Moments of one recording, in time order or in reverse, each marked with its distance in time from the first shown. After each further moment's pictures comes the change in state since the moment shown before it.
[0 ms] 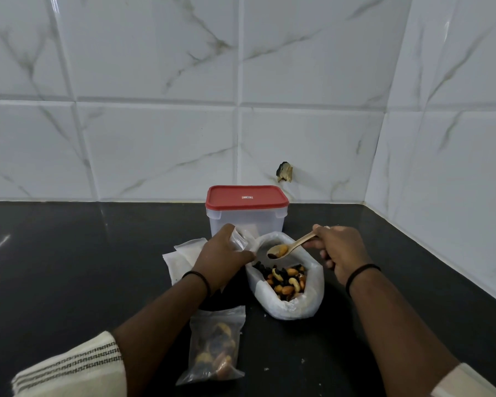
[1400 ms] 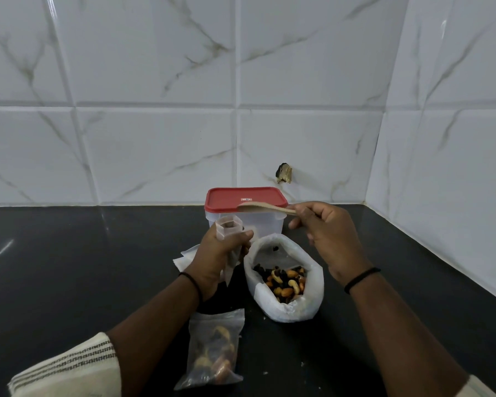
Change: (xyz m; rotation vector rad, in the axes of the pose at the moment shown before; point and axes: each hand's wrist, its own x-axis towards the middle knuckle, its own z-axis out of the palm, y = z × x) left_hand -0.001 0.003 -0.005 -0.971 -0.159 -0.009; right_hand -0.027 -0.023 0.005 0.006 -0.206 -0.535
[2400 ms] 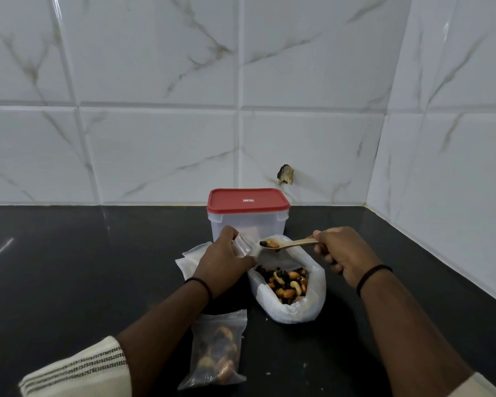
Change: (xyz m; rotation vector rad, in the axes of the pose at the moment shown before) left_hand 0.001 -0.012 -0.004 0.981 0.129 0.057; right_hand 0.007 0.017 -0.017 -0.175 -0.002 0.580
